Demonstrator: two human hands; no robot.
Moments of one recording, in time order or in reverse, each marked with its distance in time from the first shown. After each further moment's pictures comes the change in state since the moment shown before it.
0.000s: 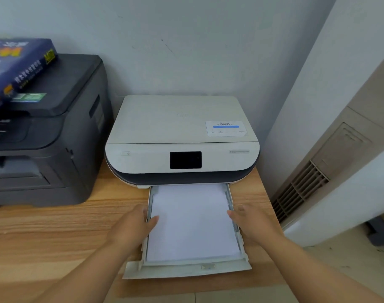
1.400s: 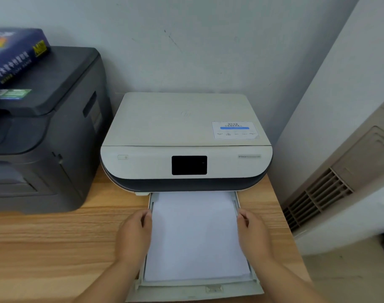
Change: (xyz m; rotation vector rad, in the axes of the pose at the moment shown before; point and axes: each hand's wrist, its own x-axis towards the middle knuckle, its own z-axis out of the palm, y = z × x) left_hand 0.015 0.008 0.029 -0.422 0.339 -0.023; right_hand 0.031 0.005 0.046 0.307 0.362 -0.082
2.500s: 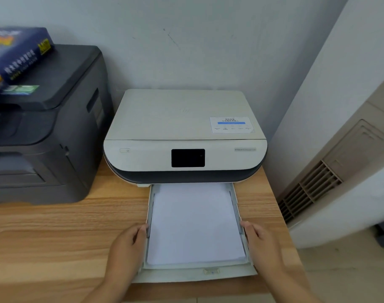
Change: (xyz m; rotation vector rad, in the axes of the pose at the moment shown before) left_hand -0.049 -0.009 -0.026 -0.076 -0.086 -0.083; right_hand -0.042 0.018 -0.026 0.147 -0.030 0.064
